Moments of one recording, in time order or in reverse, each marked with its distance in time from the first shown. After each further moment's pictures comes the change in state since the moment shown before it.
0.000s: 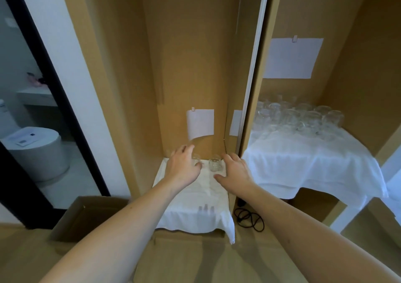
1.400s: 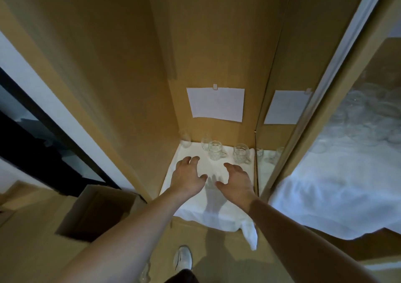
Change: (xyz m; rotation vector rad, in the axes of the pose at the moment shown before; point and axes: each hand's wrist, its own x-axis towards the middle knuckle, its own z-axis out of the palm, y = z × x) left_hand 0.181 -0.091 0.121 0.092 -0.240 -0.275; right_hand 0.225 0.057 0.129 0.151 -0.318 0.096
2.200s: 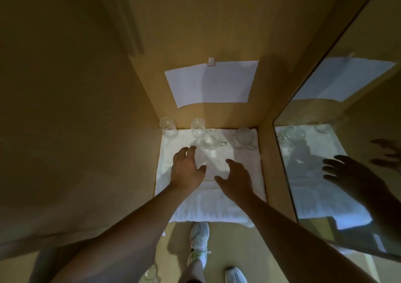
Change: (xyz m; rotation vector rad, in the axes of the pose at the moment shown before) left_hand 0.229 -0.075 0.045 -0.091 -0.187 0.003; right_hand 0.196 -0.013 0.081 0.080 -0.059 0.376
